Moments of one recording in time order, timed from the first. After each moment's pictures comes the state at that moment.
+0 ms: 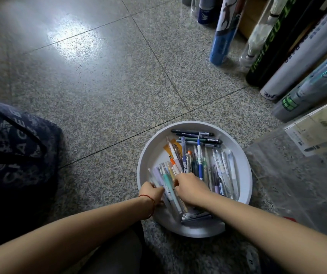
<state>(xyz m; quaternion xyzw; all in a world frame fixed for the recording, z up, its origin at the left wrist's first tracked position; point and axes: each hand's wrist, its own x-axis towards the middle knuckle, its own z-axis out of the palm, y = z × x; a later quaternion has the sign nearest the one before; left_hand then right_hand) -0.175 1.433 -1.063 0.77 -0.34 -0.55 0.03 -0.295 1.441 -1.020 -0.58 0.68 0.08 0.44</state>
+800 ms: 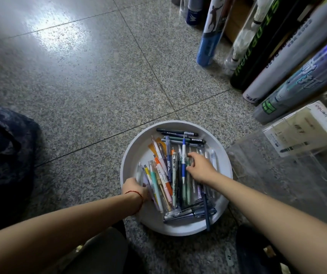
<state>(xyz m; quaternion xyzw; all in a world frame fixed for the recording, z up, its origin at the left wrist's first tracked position) -0.179 1.428 -1.051 0.78 -0.41 -0.47 -0.02 -0.370 1.425 -1.035 -0.45 0.75 -0.06 0.48</state>
